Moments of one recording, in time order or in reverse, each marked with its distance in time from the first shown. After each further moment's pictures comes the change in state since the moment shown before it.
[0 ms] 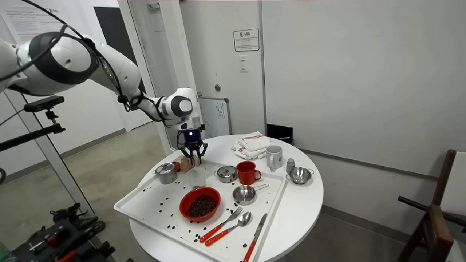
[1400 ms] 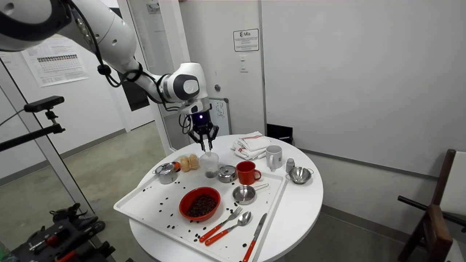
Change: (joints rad) arm -0.228 -0.330 0.133 -0.324 -0.102 0.204 -0.213
